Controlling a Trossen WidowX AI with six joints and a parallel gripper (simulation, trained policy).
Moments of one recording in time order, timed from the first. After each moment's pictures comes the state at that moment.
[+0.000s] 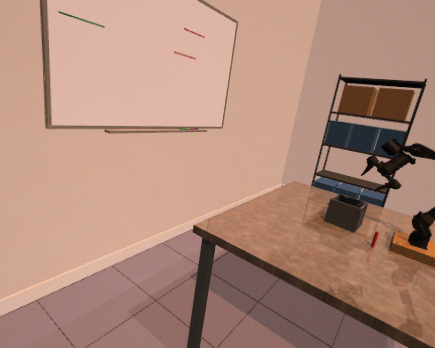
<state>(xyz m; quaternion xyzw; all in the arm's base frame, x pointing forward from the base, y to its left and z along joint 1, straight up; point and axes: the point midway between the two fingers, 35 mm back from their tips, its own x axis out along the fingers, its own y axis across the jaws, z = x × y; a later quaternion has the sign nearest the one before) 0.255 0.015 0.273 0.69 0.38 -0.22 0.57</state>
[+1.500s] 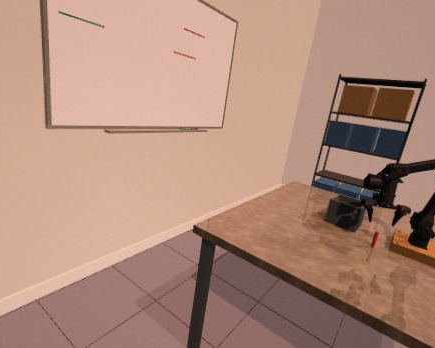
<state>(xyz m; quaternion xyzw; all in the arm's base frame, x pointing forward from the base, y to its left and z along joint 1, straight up) 0.189 0.095 0.122 0.49 0.58 -0.44 0.48</state>
